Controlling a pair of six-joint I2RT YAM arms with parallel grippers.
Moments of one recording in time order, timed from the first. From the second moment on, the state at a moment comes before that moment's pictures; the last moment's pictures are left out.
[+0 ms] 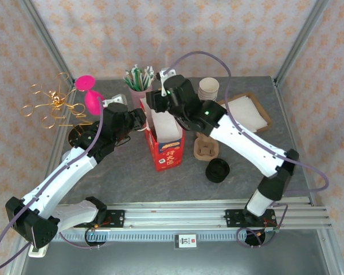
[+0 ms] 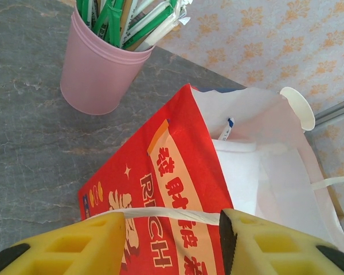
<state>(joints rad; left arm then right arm) -0.48 1.10 1.07 -0.50 -0.21 -0.75 0.91 1.68 1.86 -0.59 0.23 0.36</state>
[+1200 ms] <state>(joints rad) -0.69 1.23 1.33 -0.52 -0.13 -0.60 0.06 1.57 1.22 -0.64 -0.19 0.26</state>
